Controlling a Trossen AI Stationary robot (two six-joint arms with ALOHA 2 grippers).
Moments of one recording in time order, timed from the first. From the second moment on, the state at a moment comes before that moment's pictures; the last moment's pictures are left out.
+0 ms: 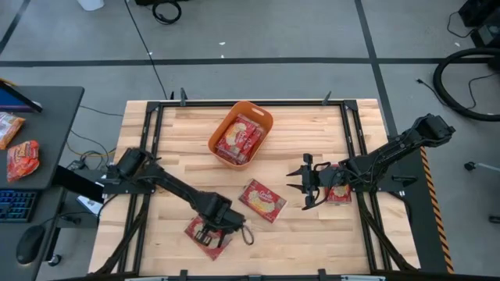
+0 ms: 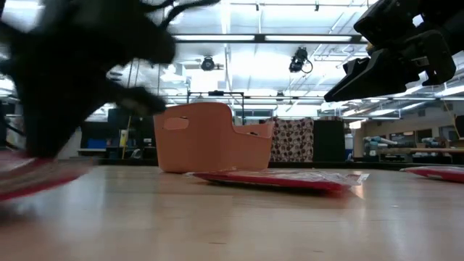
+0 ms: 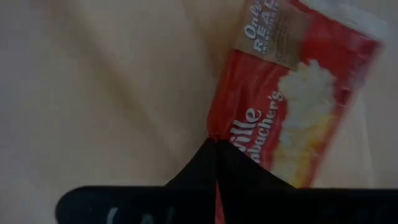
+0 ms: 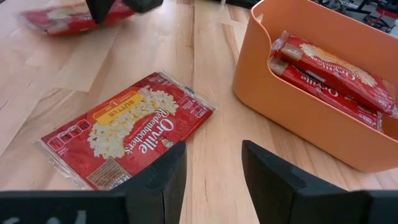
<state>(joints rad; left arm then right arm) -0.44 1.95 1.35 -0.88 0.17 0.02 0.34 1.13 0.37 0.25 0.42 -0.02</state>
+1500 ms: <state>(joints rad) 0.39 2.01 2.02 -1.28 -0.12 -0.36 0.34 1.13 0.37 0.19 0.43 -0.01</state>
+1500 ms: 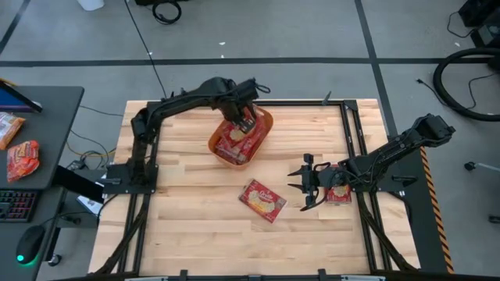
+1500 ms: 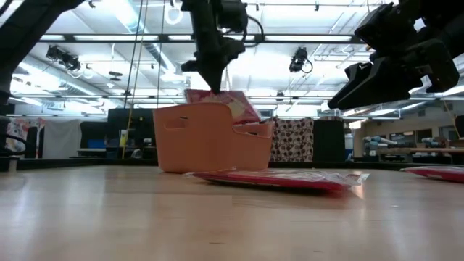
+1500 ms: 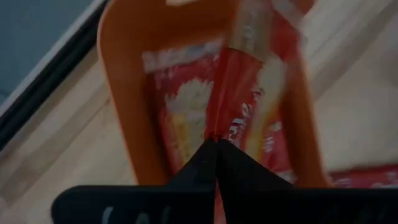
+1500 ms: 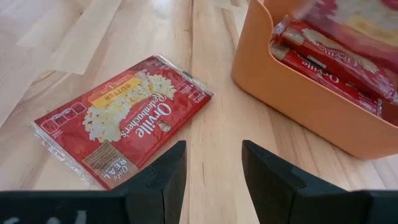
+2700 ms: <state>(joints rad) -0.31 2.29 2.02 -1.15 -0.38 0.02 0.34 1.13 0.37 0.19 0.43 0.00</state>
